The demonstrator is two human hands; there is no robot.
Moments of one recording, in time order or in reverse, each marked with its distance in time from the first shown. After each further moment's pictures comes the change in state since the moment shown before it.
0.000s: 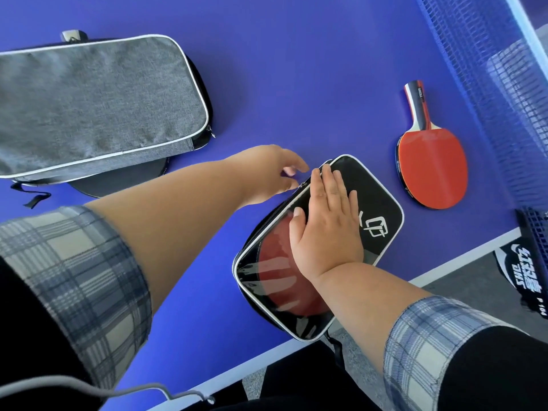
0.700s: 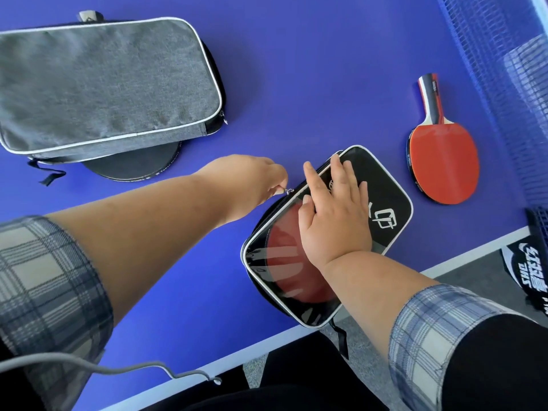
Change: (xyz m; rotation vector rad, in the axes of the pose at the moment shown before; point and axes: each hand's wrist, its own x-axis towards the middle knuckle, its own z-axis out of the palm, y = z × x) left_hand -0.050 -0.028 0.011 0.364 0.039 0.107; right_hand 0.000 0.001 -0.005 0.010 -0.041 -0.056
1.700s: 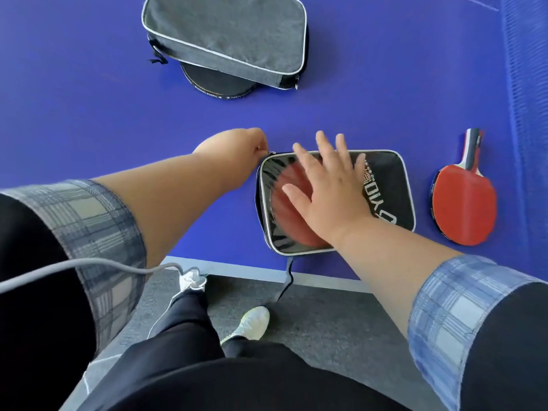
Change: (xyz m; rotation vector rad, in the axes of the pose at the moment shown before) left_hand -0.097 0.031 0.054 -0.335 0.372 -0.707; right_hand -0.009 -0.004 -0.020 -0.078 -0.167 -0.583
